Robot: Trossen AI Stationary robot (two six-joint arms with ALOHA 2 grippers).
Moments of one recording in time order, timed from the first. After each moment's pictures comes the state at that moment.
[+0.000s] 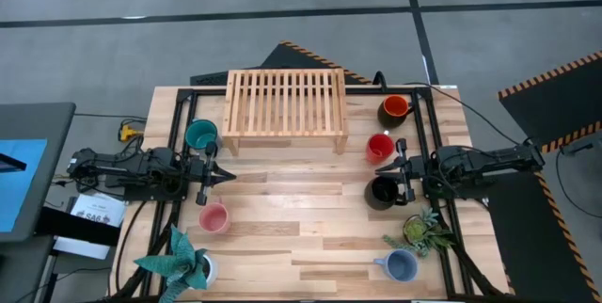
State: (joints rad) left arm -0.10 0.03 0.02 0.01 -0.03 0.09; right arm 0.14 0.05 0.01 0.01 0.11 -0.13
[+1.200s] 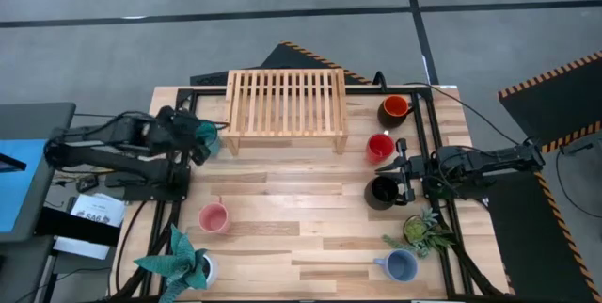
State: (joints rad) left arm 0.01 0.77 0.98 -1.26 -0.64 -0.55; right arm 0.14 0.05 0.01 0.01 0.11 -0.13
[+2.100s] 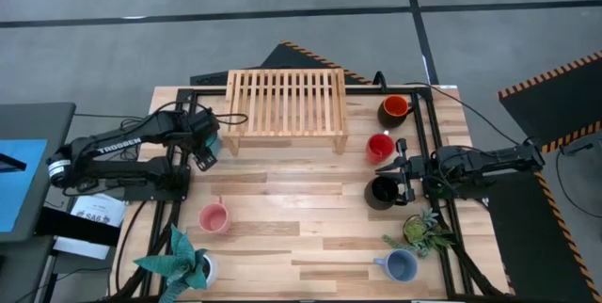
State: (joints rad) left arm 0.48 0.92 0.72 -1.14 -0.20 -0.18; right arm 0.14 0.05 0.01 0.01 0.11 -0.13
